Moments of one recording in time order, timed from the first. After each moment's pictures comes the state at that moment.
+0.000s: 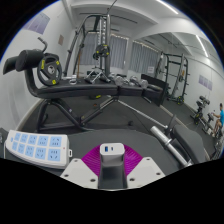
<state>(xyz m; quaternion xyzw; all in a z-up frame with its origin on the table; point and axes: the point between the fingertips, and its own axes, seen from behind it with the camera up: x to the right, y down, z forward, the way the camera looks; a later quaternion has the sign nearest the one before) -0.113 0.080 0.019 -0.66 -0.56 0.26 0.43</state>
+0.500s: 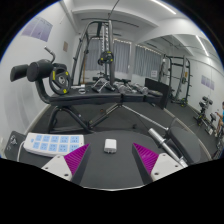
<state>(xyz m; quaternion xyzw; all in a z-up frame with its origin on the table) -0.039 0.048 0.085 -0.65 -0.56 0.30 0.42</state>
